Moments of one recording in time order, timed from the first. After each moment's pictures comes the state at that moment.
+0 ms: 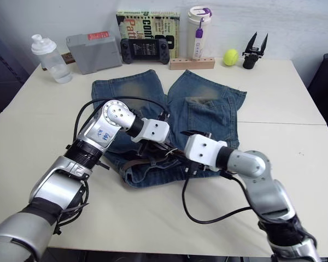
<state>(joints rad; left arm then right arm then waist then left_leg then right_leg) -1.04 0.39 -0.41 0.52 0.17 -0.09 -1.31 -0.33 -0.62 0.09 -0.52 0.04 0.45 0.93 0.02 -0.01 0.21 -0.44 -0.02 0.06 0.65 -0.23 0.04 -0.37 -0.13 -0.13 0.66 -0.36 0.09</state>
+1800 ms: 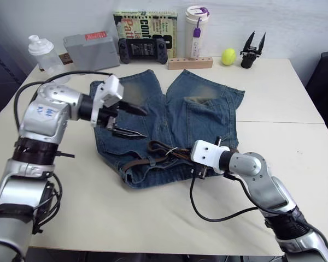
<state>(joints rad) -0.93 0.66 -0.12 0.18 -0.20 0.69 -1.37 -0.35 -0.70 0.20 -0.28 -0.03 0.22 0.84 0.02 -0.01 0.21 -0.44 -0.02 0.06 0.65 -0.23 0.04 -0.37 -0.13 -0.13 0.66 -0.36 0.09</state>
